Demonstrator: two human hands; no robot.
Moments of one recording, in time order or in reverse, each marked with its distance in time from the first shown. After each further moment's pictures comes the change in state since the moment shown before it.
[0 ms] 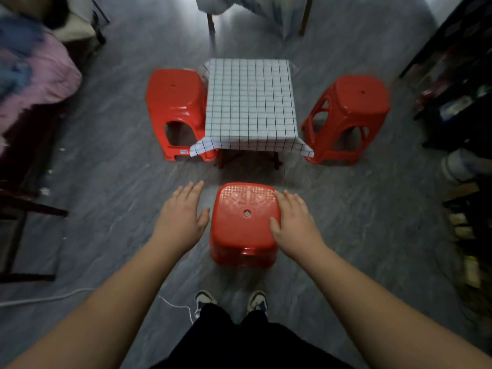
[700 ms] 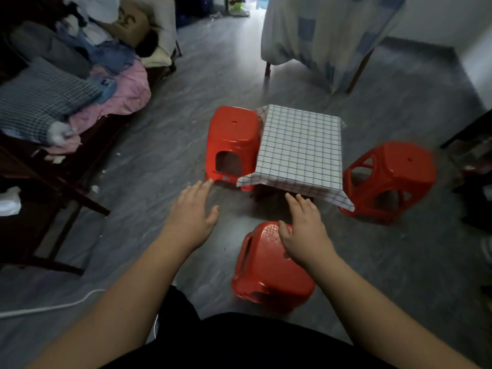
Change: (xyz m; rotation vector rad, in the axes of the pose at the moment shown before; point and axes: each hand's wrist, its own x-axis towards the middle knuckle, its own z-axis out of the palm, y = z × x) left_hand 0.011 -0.113 -0.128 -0.124 0.142 -0.162; right_hand 0.051 -0.179 -0.027 -0.065 0.056 -0.178
